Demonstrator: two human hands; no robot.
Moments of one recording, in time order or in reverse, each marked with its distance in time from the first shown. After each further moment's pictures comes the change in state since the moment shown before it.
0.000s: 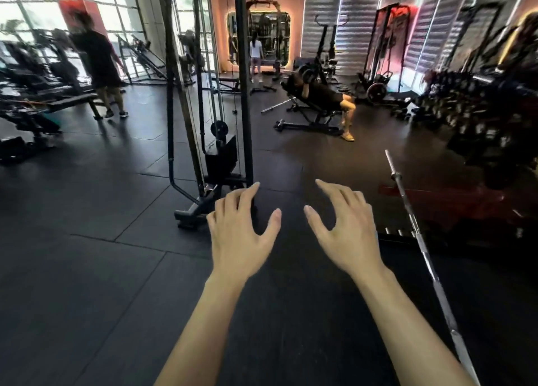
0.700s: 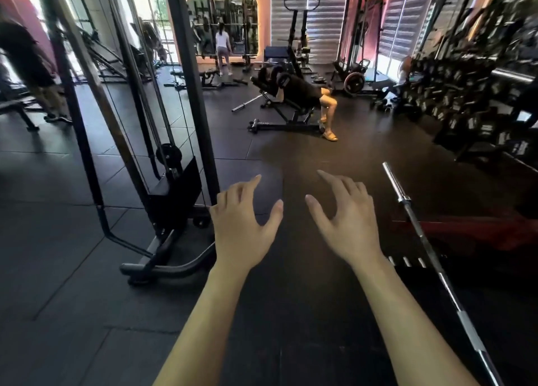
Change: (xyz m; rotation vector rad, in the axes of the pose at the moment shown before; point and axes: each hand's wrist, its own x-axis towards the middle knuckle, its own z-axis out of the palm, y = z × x) left_hand 0.405 -0.061 0.328 -0.082 -0.076 0.089; right_hand 0.355 0.252 0.247 -0.109 0.077 0.080
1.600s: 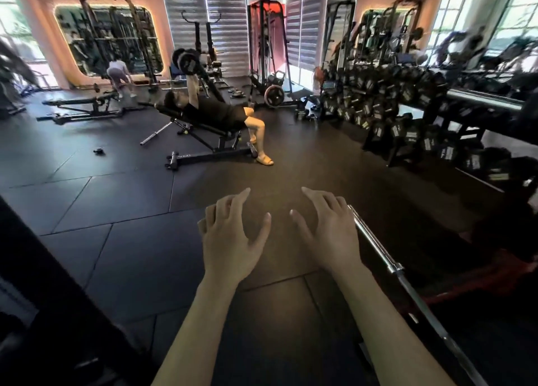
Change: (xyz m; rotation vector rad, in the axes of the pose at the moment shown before) left_hand 0.499 -0.048 0.391 -0.112 -0.177 0.217; right_hand 0.406 0.307 0.291 -0.209 0.034 0.297
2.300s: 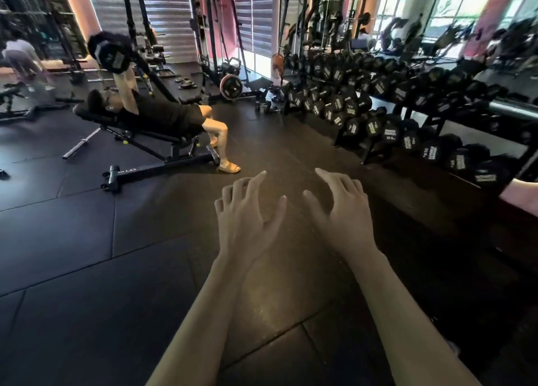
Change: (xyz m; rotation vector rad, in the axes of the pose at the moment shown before) left_hand 0.405 -0.105 0.250 -0.160 -0.065 0.176; right_hand 0.353 0.107 0.222 -0.081 0.050 0.181
